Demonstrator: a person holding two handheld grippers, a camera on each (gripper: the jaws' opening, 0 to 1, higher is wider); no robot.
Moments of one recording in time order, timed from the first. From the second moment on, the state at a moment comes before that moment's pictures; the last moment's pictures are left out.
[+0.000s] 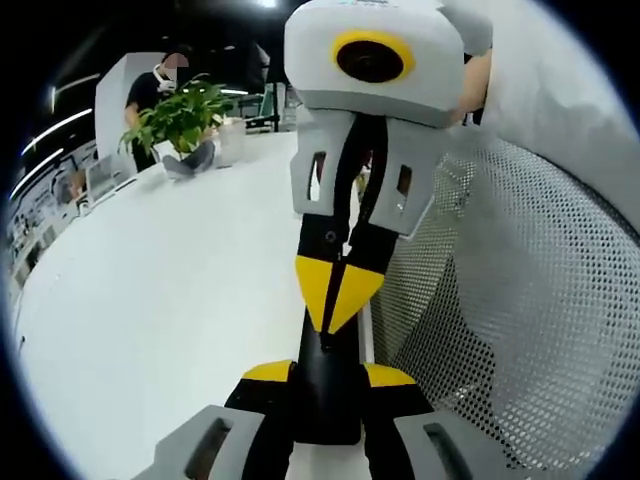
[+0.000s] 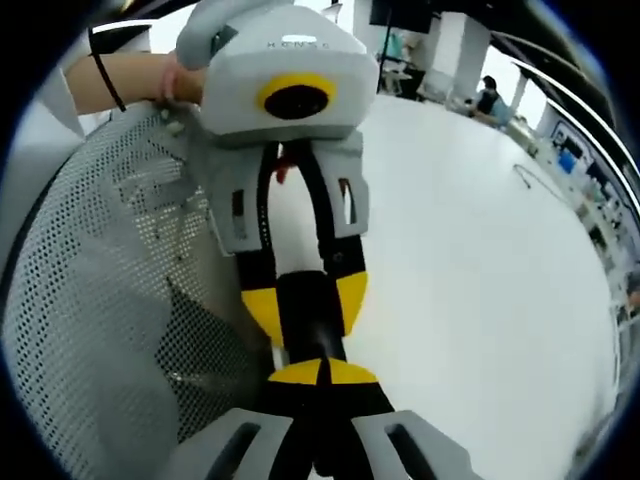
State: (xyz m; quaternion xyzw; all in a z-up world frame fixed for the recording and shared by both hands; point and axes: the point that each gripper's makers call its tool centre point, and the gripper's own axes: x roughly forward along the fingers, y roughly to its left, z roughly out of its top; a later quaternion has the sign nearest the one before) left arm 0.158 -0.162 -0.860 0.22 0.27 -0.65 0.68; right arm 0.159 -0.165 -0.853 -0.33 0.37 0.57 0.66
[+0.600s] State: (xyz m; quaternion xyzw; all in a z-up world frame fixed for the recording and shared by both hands) left arm 0.159 -0.162 -0.860 0.22 0.27 -0.65 0.68; right arm 0.161 -0.159 -0.855 -0.36 0.35 0.57 0.65
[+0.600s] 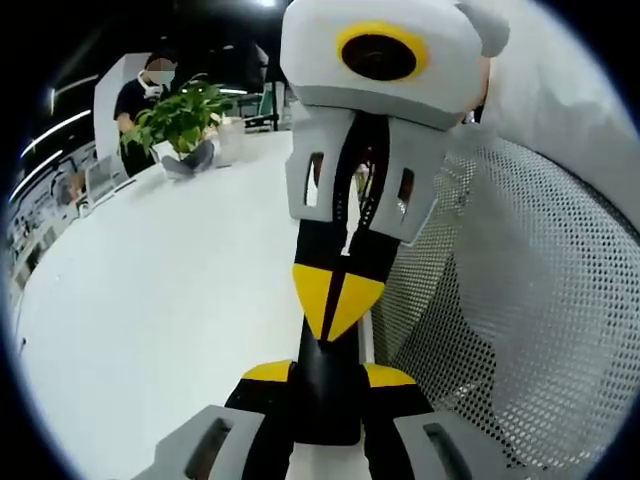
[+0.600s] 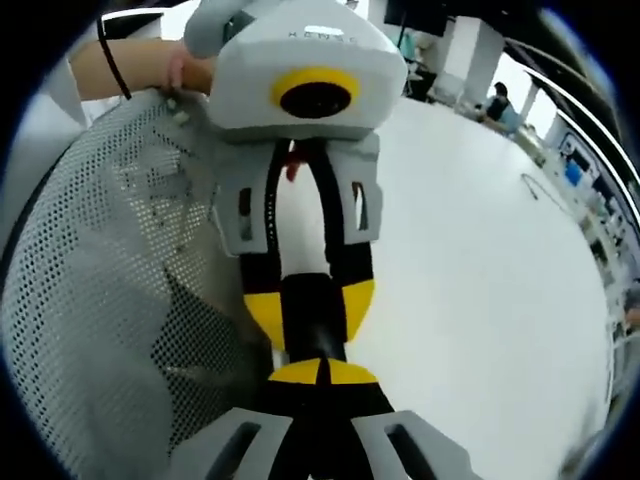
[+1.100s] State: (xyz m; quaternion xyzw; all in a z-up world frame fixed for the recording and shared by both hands) left arm 0.159 -0.162 -0.860 0.22 0.27 -0.65 0.68; right arm 0.154 -0.153 -0.854 -0.37 0.33 0.59 0.64
